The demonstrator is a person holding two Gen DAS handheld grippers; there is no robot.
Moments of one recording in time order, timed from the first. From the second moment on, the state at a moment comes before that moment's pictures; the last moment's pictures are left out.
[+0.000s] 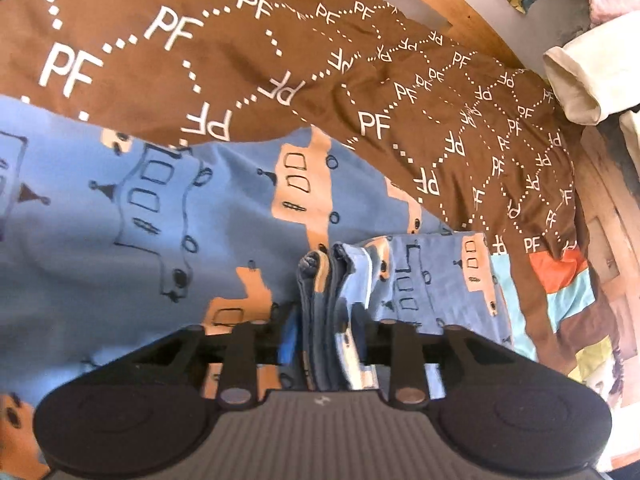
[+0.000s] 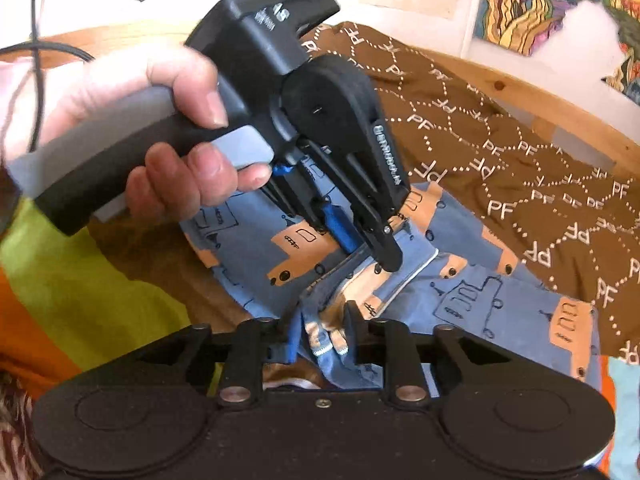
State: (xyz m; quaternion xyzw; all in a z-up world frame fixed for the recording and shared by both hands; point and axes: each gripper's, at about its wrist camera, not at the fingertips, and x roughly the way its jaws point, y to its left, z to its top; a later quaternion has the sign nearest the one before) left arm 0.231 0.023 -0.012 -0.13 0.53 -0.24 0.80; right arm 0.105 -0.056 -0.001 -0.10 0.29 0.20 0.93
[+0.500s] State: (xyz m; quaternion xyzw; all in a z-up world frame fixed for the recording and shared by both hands) left arm 0.202 -0.007 -0.013 -0.04 0.47 -0.18 0.86; right arm 0.178 -0.179 -0.017 -0.20 0.26 -0.03 0.95
